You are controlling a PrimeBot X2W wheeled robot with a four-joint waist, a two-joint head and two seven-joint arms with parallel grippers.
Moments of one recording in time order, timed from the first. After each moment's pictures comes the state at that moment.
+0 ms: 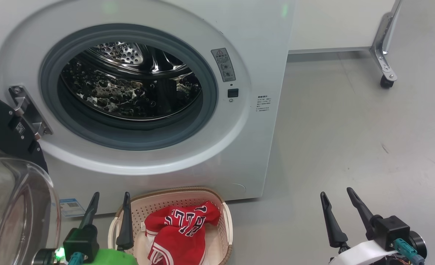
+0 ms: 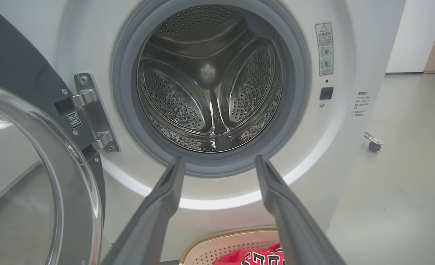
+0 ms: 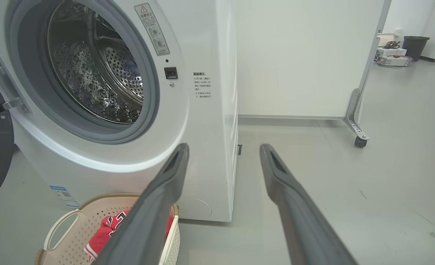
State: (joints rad) left arm 0.04 0.05 -0.19 0.18 -0.26 0.10 -0.25; right arm 0.11 -0.09 0.20 0.16 0.27 0.03 -0.25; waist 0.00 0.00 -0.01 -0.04
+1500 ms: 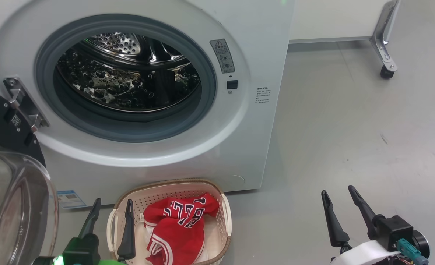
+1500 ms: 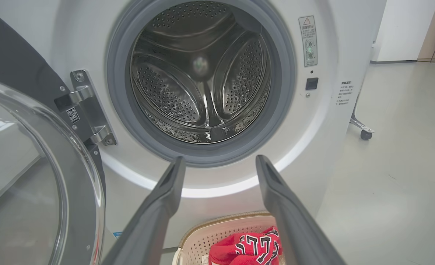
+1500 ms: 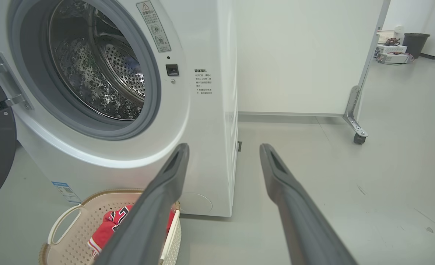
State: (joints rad) left arm 0.15 0.06 -0.20 -0.02 -0.22 0.11 -0.16; right arm 0.14 -0.10 0.20 0.09 0.27 0.02 -0.22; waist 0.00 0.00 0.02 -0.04
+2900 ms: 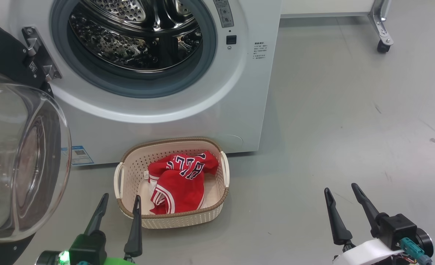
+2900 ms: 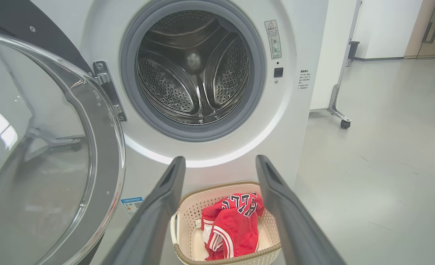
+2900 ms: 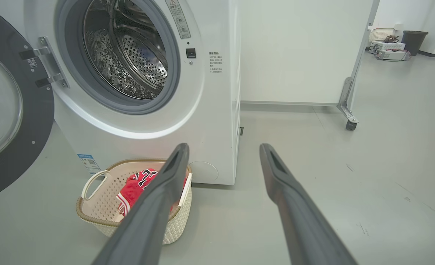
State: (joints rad) left arm 0.15 0.06 -0.22 -0.08 -0.21 0.11 -0.12; right arm 0.14 -0.11 0.20 0.08 0.27 0.02 -0.22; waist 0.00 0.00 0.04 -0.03
